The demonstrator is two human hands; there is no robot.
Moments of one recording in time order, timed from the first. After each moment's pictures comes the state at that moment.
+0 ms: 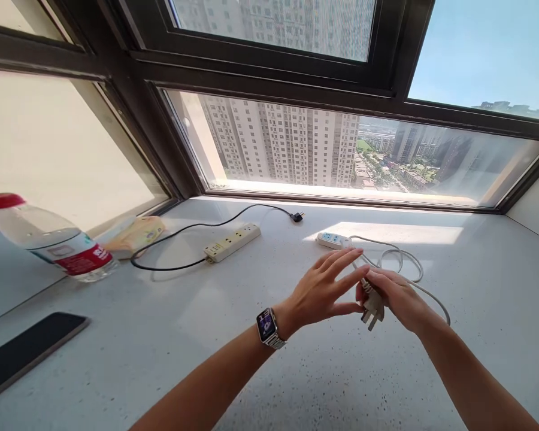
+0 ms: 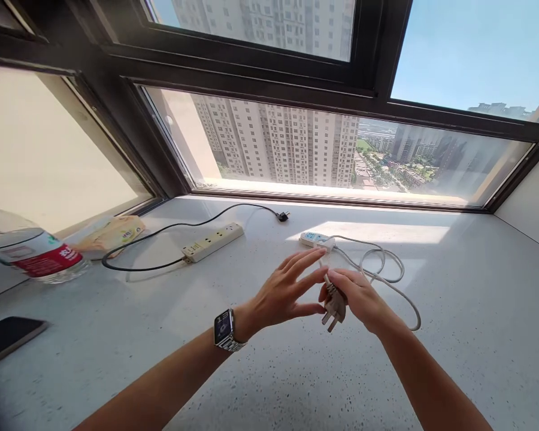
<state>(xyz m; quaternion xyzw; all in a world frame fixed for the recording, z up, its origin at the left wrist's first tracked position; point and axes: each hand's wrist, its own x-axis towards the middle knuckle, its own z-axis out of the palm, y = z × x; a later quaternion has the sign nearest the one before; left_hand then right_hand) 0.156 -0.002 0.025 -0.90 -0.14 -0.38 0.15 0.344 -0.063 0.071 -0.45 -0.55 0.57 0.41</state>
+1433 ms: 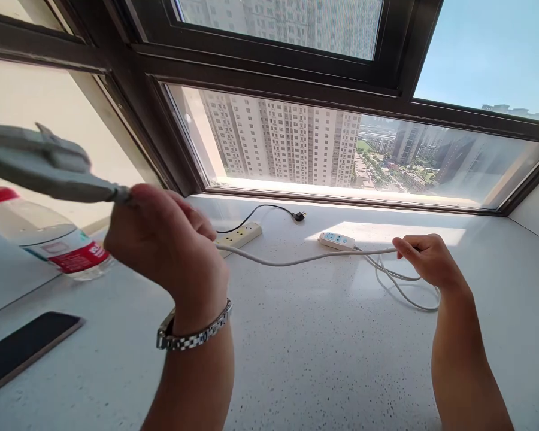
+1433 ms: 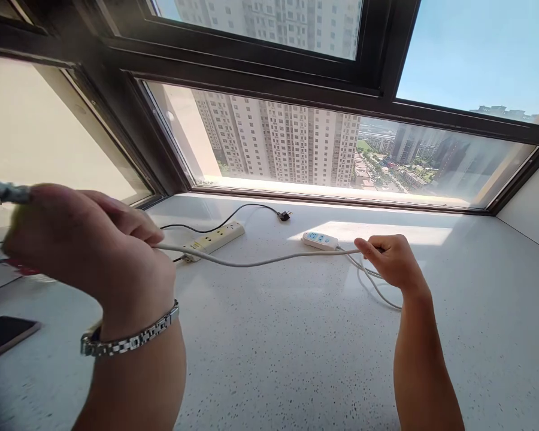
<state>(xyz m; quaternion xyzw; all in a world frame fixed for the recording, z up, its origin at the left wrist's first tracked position) 0.076 -0.007 0.135 -0.45 -0.29 -0.83 -0.12 0.394 -0.028 0.102 -0.53 -0.73 0.13 0.41</state>
